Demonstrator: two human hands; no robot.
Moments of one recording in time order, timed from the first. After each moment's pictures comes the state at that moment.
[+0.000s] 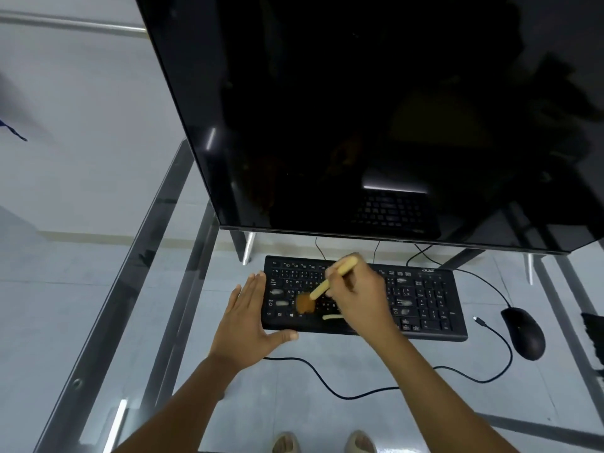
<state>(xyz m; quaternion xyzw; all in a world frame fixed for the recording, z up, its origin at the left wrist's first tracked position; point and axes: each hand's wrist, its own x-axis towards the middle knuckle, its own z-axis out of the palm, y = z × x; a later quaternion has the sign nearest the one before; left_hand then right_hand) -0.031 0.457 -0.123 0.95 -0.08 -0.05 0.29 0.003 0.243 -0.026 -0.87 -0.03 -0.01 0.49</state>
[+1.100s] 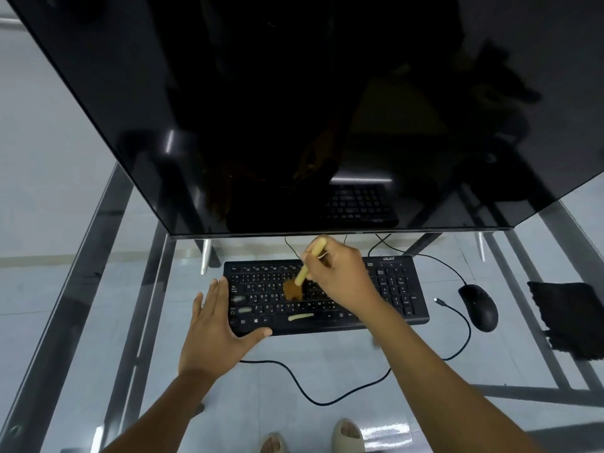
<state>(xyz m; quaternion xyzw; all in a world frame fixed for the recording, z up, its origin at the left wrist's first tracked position) -0.024 0.439 -0.116 0.95 -0.03 -0.04 0.31 0.032 0.207 -0.021 -0.90 -0.06 -0.01 0.43</state>
